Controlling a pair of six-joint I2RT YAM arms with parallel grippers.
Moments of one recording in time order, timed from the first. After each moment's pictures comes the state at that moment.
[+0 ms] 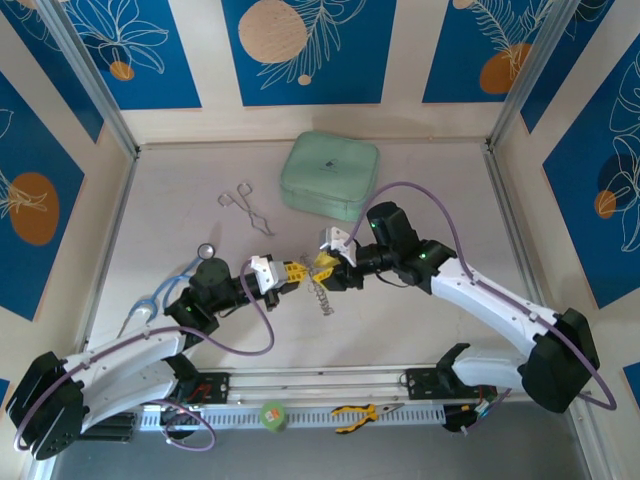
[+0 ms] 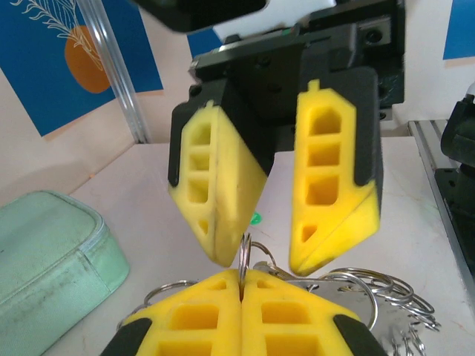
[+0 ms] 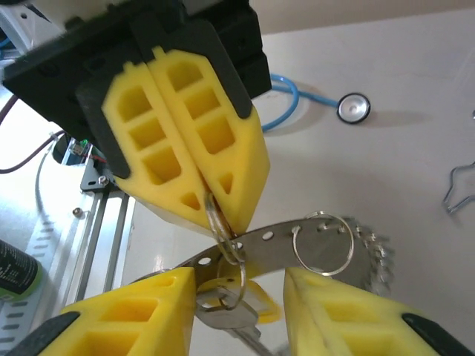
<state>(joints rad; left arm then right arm) -0.76 0.91 0.38 0.47 0.46 0.22 0.69 1.18 0.89 -0.33 -0.75 -0.39</state>
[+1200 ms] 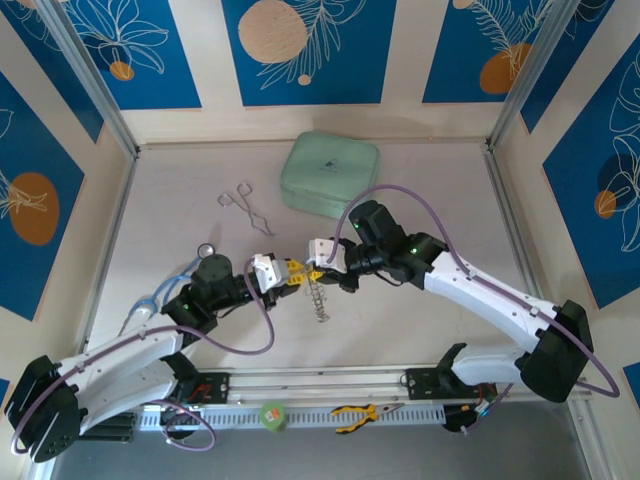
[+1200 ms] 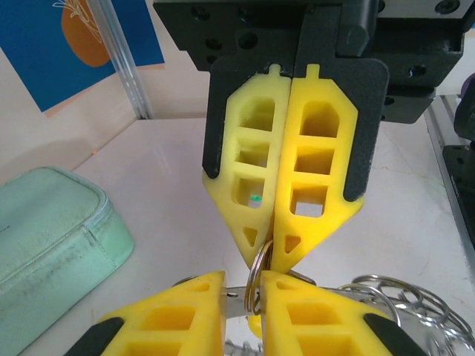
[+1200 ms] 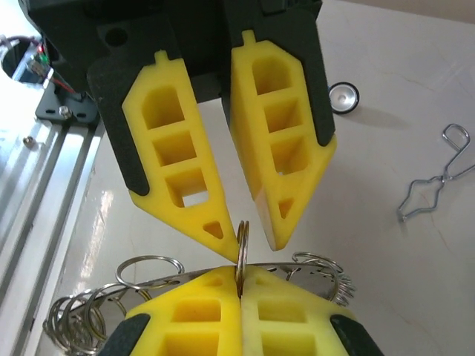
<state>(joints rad) -0.76 0.89 0.43 0.31 0.43 0.27 0.81 1.25 1.05 -0.56 -0.52 -0.68</state>
